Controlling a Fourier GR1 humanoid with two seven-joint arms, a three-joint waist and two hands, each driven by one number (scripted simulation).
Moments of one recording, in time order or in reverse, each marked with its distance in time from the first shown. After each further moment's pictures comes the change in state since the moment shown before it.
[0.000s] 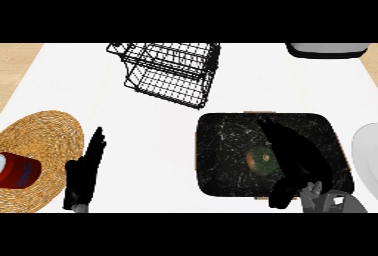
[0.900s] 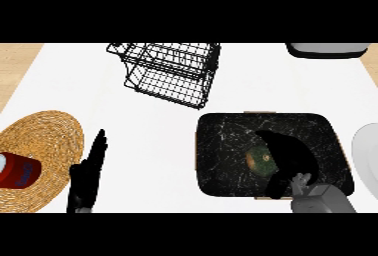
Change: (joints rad) left arm 0.031 -0.057 0.023 -0.032 -0.070 -0.014 0.012; right arm 0.017 0.074 -0.068 0.197 0.096 0.010 -0.132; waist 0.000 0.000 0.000
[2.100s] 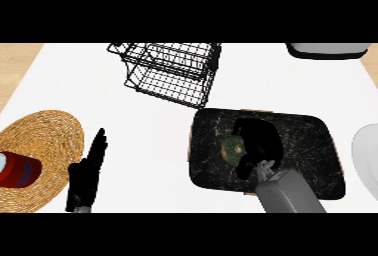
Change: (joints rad) left arm -0.004 -0.023 0.037 -0.001 -0.028 -0.038 0.003; right arm -0.123 0.172 0.026 0.166 0.224 -0.269 -0.029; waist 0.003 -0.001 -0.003
